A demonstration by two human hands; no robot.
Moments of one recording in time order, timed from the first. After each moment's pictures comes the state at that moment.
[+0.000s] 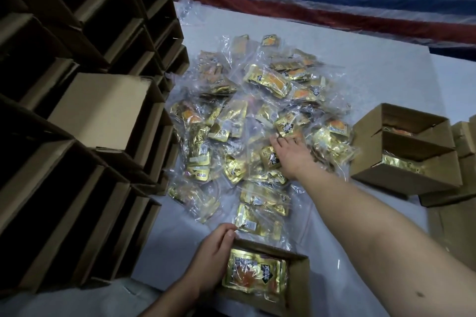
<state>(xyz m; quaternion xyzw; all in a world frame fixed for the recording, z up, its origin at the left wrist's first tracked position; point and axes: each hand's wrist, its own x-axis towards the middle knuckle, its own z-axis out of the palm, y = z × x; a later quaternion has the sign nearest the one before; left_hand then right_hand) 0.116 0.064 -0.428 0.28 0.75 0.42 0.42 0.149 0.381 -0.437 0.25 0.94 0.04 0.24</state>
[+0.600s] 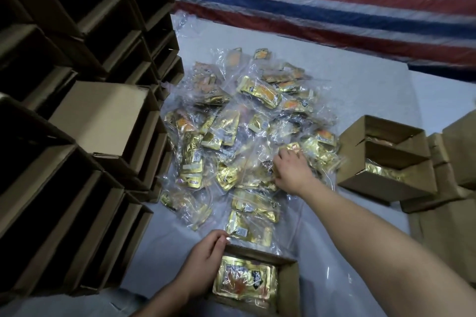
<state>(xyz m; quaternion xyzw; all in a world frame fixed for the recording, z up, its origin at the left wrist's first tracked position) 0.113 0.059 -0.432 0.27 0.75 0.41 0.44 0.183 0.369 -0.416 0.27 0.95 -0.01 0.14</state>
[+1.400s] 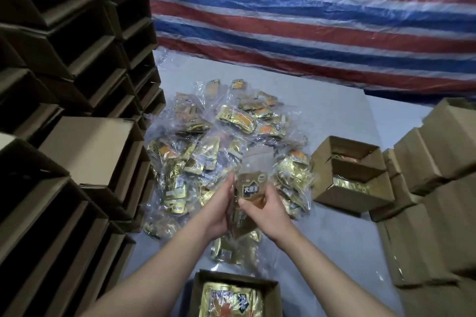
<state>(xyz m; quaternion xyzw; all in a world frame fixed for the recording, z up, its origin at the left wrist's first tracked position) 0.083 0.207 -0.336 0.05 0.48 0.55 0.69 0.210 0.263 -0.328 0.44 0.67 -0.58 -0.17</state>
